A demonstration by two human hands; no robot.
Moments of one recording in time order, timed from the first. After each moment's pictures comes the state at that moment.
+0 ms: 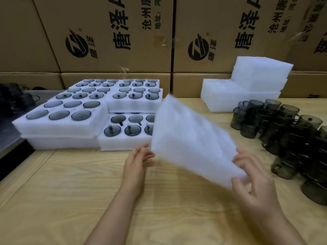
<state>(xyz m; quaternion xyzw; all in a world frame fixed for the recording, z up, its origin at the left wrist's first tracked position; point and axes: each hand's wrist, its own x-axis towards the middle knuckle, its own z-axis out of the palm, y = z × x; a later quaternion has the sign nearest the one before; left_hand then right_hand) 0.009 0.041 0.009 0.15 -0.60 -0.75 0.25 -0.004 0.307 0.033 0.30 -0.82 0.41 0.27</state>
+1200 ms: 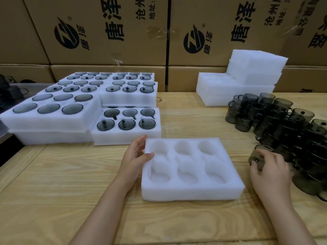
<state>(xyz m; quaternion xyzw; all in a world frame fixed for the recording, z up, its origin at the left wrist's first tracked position) 0.009 0.027 -0.008 0.04 -0.65 -0.74 0.15 -0.040 0.348 0.003 -0.02 -0.92 0.28 0.29</state>
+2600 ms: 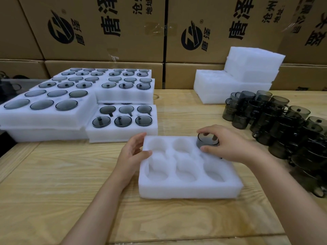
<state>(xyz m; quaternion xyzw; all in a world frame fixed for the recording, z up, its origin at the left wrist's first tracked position) 0.009 0.028 -0.004 0.02 -0.67 -0.72 0.15 -0.081 0.290 0.075 0.29 -0.93 0.22 -0.01</state>
